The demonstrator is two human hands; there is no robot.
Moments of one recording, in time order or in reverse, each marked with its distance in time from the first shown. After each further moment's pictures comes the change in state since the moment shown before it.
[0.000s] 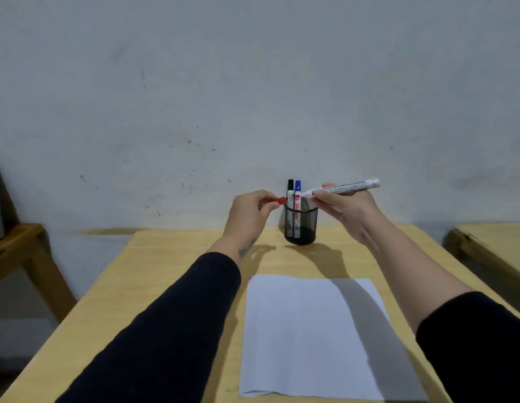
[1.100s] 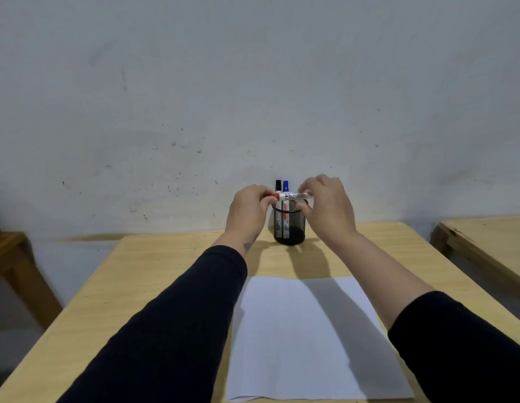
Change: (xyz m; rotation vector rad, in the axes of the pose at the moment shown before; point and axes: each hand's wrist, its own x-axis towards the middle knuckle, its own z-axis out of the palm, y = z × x) left_hand 0.011 0.016 0.022 0.091 0.004 0.054; right_hand 0.005 0.021 0.003 -1.394 0.231 -0.620
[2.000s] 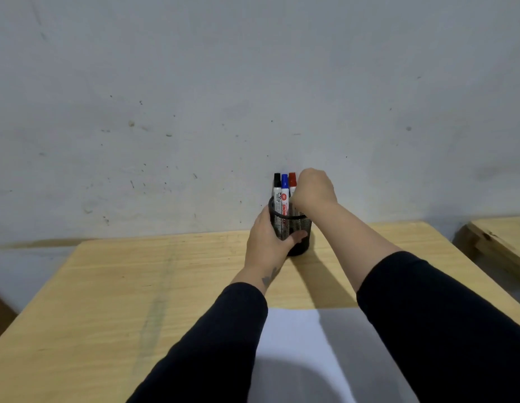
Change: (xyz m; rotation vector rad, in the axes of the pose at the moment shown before) left_hand 0.023 -0.080 0.107 -0.233 -0.098 -0.216; right_hand 0.099 0.020 0.088 -0.049 -0.368 0.346
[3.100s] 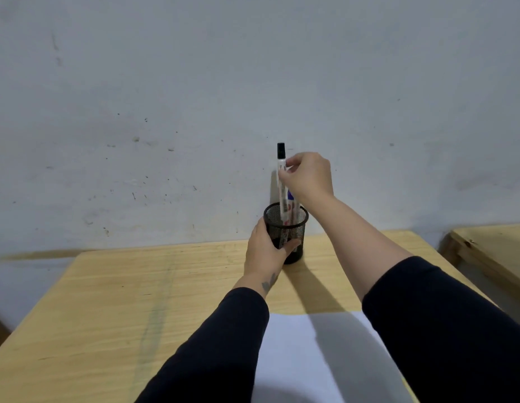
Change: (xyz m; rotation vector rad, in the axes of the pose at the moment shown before) left_hand 0.000 -0.001 0.003 0.030 0.004 -0.025; right_hand -0.019 -0.026 -0.040 0.427 0.249 -0.114
